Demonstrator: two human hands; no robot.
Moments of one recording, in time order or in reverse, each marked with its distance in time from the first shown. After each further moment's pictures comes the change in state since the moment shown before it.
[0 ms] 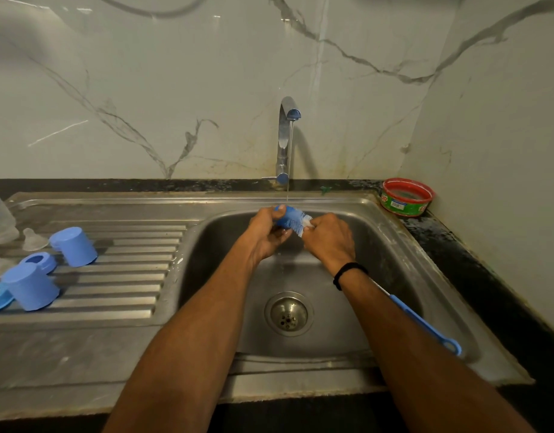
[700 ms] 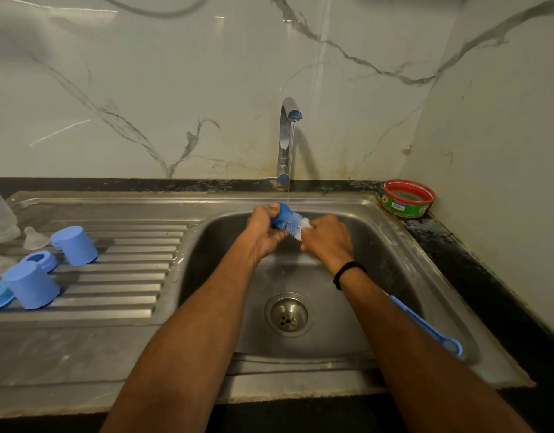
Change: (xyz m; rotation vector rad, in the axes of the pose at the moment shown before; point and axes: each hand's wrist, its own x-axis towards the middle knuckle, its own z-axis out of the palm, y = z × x) left_hand -0.003 0.008 0.003 -0.224 0.041 -0.027; right_hand 0.000 0.000 0.003 0.024 -0.071 0.027
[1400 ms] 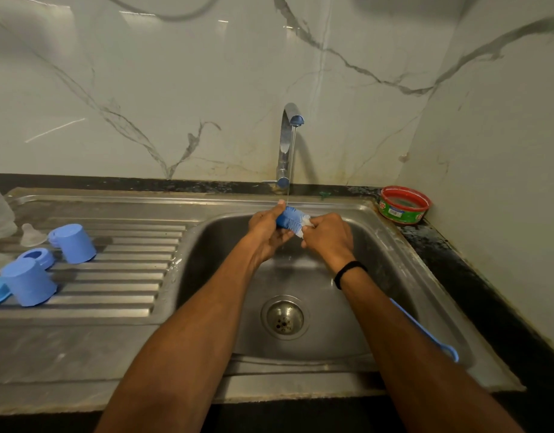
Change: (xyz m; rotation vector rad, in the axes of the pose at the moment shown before) left_hand 0.001 -0.008 -0.001 0.183 0.006 0.100; right_hand -0.002 -0.009 -0.018 0.123 0.005 0.002
